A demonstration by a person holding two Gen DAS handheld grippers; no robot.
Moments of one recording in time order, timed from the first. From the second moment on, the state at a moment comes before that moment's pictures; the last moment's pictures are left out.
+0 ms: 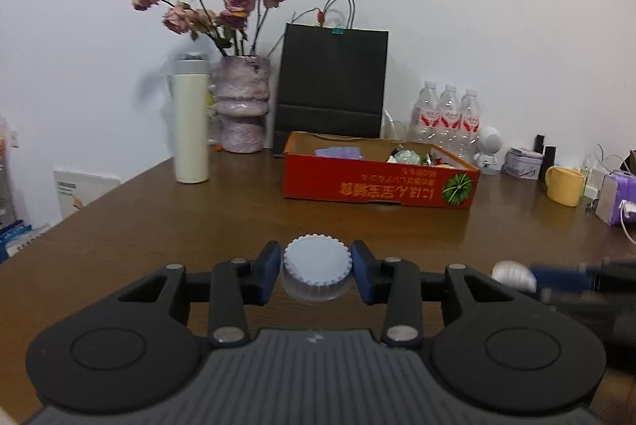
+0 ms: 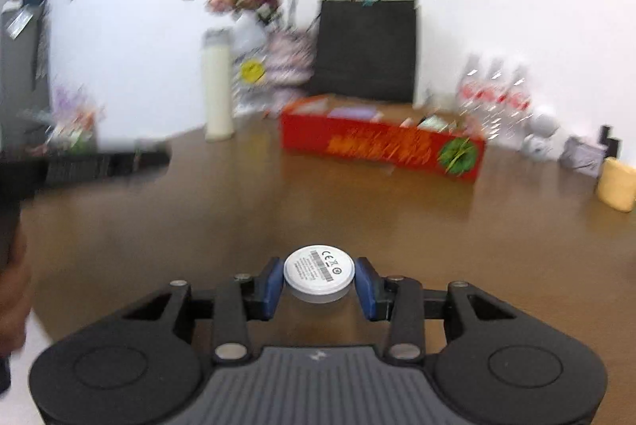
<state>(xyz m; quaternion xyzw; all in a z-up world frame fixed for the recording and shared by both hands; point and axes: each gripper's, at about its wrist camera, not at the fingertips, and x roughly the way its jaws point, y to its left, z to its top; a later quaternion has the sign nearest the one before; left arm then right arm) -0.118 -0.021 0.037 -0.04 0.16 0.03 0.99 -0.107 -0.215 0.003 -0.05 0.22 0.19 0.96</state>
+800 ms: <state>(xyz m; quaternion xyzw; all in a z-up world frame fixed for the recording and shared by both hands) 0.274 0.005 0.108 -0.05 0.22 -0.01 0.97 0.257 -0.226 0.095 0.02 0.16 0.14 0.98</state>
